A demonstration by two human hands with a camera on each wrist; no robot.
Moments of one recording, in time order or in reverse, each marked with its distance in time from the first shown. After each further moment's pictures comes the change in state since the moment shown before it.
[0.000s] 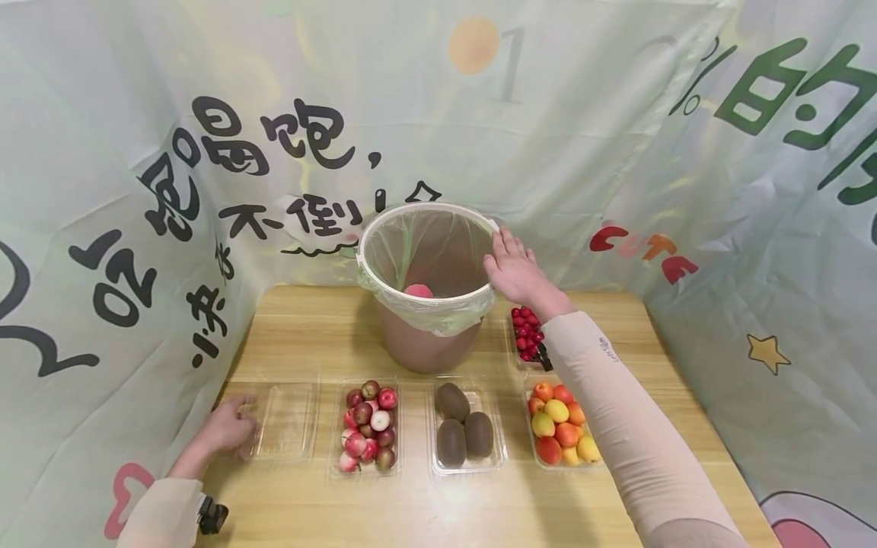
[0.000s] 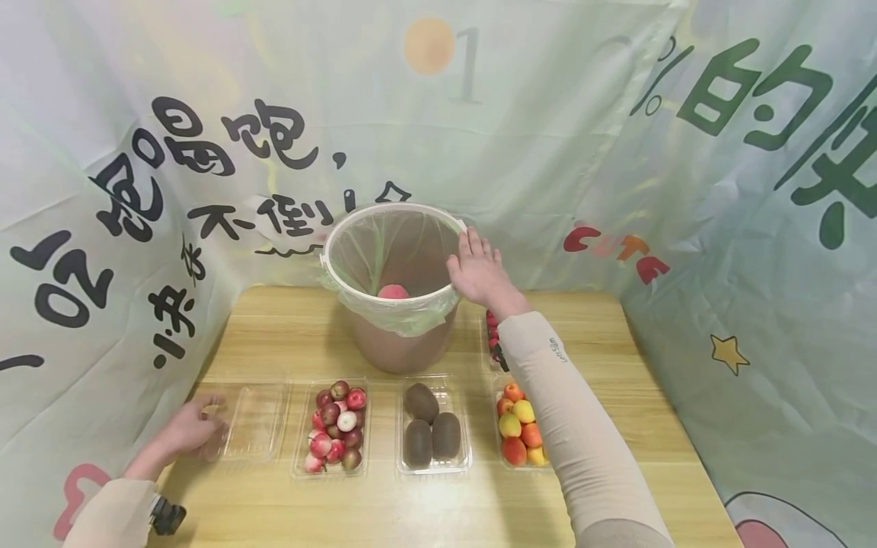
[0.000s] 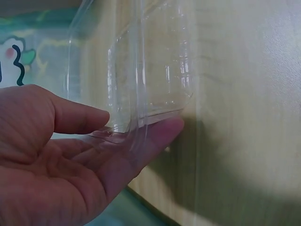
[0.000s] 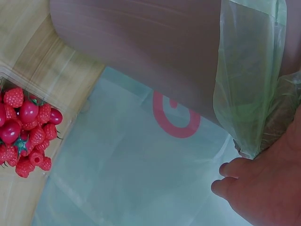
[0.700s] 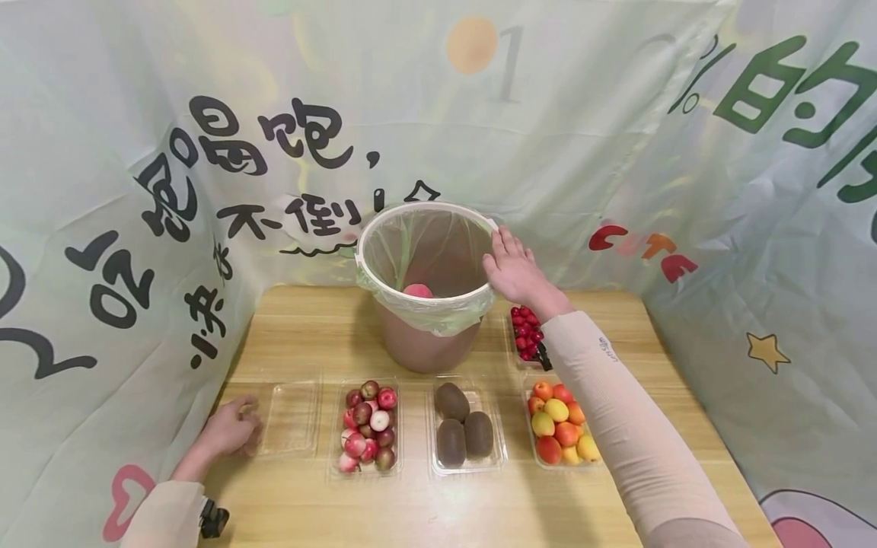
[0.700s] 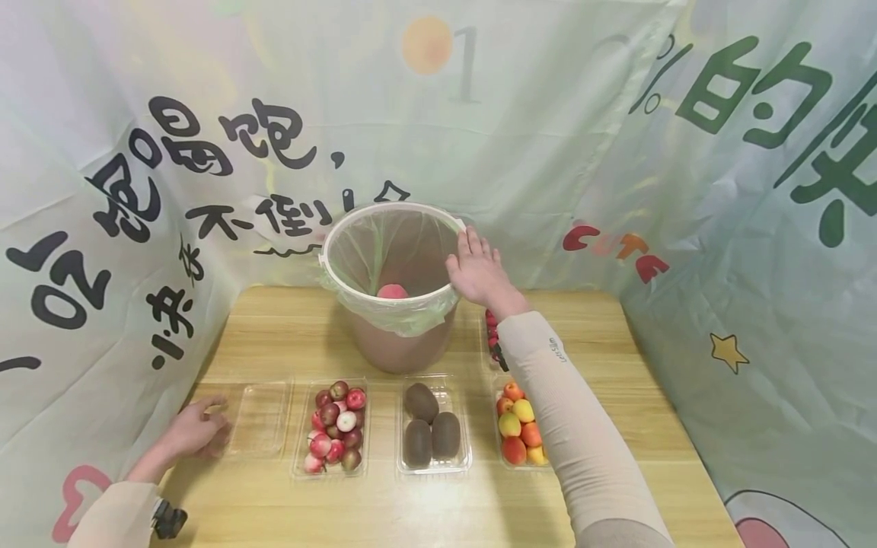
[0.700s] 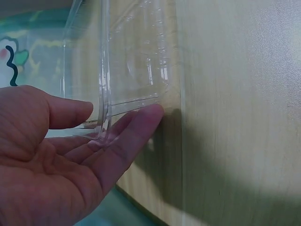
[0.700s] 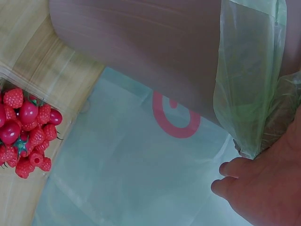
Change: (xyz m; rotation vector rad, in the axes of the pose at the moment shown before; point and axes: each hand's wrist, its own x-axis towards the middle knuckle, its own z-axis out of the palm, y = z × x) left_hand 0.006 -0.010 0.006 -0.024 -0.007 -0.014; right_hand 0.000 0.000 0.001 -0.003 0.005 -0.002
